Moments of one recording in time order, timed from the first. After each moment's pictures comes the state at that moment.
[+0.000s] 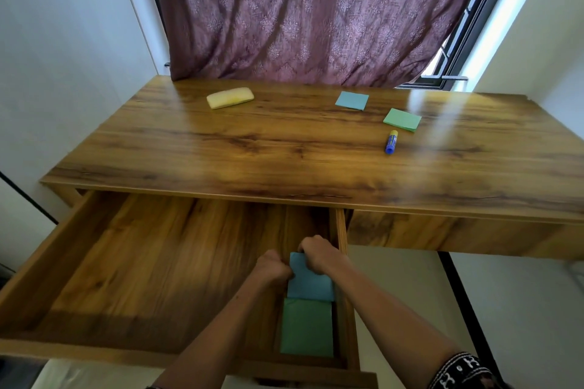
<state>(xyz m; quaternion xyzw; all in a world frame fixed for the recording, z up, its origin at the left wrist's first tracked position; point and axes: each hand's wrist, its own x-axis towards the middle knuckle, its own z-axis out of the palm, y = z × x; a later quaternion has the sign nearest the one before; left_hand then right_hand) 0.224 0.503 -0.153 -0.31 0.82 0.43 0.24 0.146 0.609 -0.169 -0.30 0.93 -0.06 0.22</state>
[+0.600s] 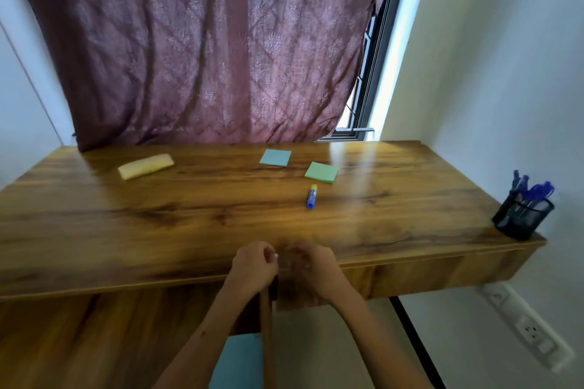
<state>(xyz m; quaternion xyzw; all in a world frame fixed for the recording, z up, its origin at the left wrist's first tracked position) 0.124 0.582 -0.042 -0.13 0.92 0.37 -0.01 0.089 0.729 -0.056 -0.22 0.91 -0.34 0.02</state>
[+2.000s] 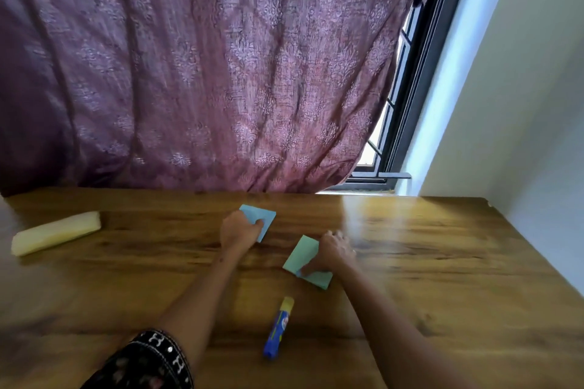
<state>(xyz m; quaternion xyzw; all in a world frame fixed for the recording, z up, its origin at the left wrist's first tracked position) -0.292 0.560 -0.066 -0.32 0.89 0.31 -0.10 -0.321 0.746 -0.065 -0.08 0.97 -0.13 0.17</state>
